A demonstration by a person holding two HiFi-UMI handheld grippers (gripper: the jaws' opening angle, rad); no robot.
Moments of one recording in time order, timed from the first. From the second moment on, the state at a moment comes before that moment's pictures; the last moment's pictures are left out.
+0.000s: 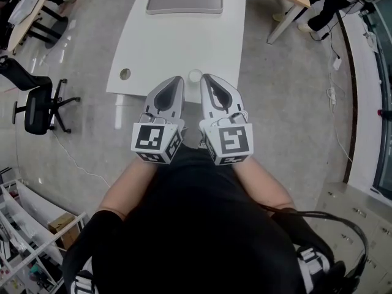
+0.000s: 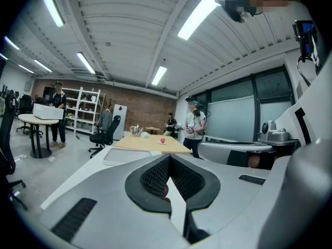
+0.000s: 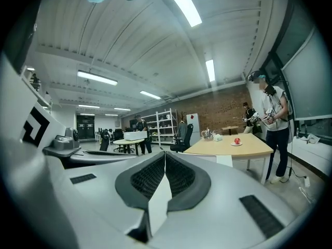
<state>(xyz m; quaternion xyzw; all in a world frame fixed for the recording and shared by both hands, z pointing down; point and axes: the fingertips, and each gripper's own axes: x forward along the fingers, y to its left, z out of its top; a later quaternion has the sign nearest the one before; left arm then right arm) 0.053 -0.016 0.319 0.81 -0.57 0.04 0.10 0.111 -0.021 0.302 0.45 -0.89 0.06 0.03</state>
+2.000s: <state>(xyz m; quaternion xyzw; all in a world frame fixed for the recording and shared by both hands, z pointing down) -0.018 -0.223 0.438 0.89 -0.40 0.12 0.17 0.010 -0.148 0.486 0.39 -0.88 0.13 0.22</state>
